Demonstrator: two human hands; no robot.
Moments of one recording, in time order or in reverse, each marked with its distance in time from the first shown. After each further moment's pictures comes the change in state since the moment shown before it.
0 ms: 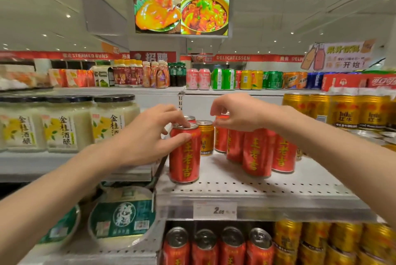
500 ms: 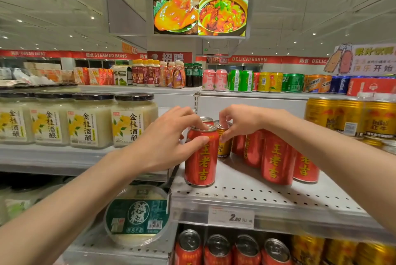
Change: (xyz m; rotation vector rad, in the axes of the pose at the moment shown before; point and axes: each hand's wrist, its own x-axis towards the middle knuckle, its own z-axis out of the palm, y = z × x) left_hand -0.006 -0.004 0.014 0.005 0.092 -0.015; right_hand 0.057 0.012 0.040 0.081 -0.188 -0.018
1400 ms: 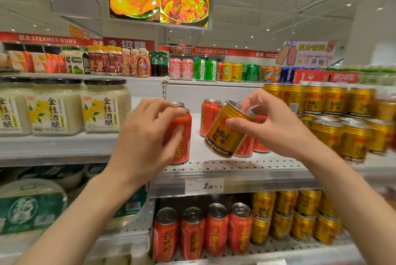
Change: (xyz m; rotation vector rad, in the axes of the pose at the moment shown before) left_hand -0.041 0.029 0.020 0.114 0.379 0.143; right_hand -0.189 -0.057 0.000 0.609 0.551 0.291
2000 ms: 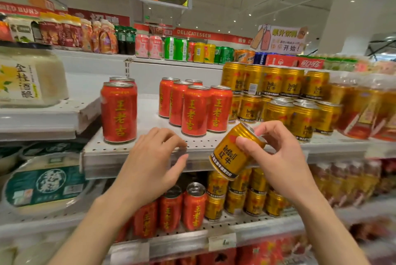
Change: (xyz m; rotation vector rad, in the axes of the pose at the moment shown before) left_hand -0.037 0.086 0.094 -0.210 -0.251 -0.093; right_hand -0.097 0.097 -0.033 0.205 0.266 0.167
